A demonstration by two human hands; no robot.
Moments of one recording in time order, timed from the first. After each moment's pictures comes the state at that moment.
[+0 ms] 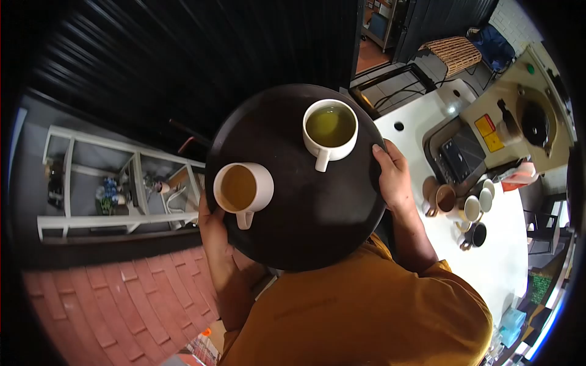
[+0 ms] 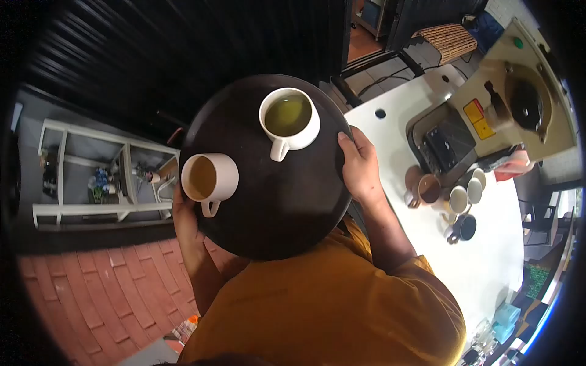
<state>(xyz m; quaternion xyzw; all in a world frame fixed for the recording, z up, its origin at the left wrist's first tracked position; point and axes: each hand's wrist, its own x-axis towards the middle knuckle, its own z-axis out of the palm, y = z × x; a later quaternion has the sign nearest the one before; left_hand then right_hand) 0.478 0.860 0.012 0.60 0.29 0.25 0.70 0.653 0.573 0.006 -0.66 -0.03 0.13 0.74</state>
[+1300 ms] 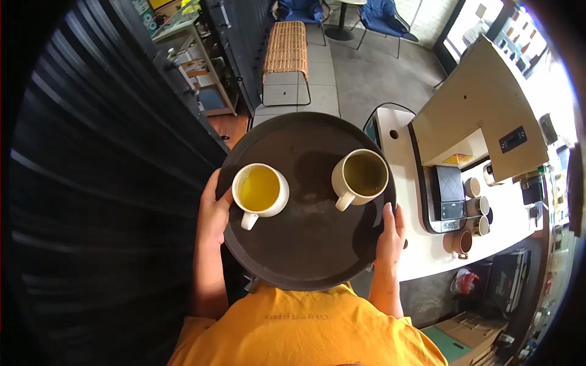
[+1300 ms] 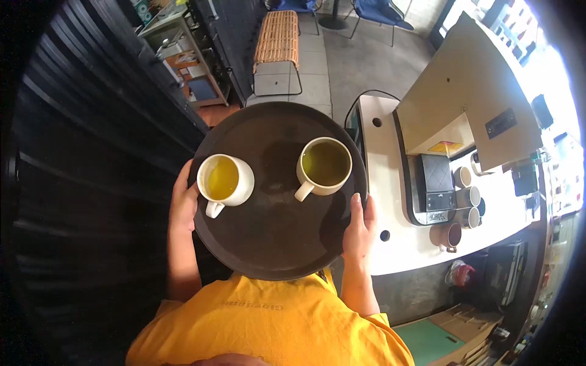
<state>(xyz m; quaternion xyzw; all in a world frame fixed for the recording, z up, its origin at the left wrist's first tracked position) 1.256 0.844 0.043 0.67 -0.14 -0.25 0.68 1.012 0.661 0.030 -0.51 0.50 -0.37 0.60</state>
